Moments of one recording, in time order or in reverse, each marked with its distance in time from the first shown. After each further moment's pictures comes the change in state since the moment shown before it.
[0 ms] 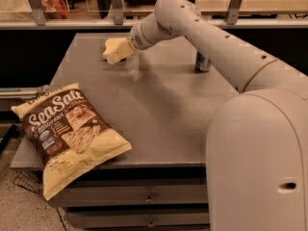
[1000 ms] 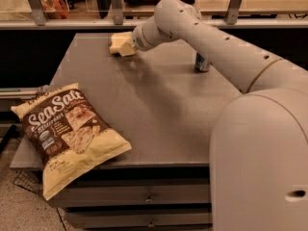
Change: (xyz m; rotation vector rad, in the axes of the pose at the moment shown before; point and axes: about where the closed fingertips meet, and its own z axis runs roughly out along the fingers) arm 0.006 -0.010 0.000 0.074 -0.001 0.021
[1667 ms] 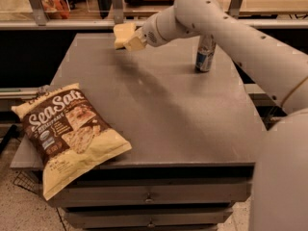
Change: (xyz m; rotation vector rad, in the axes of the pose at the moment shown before) arm -0.012 0.015 -0.068 -0.037 -0.078 -0.066
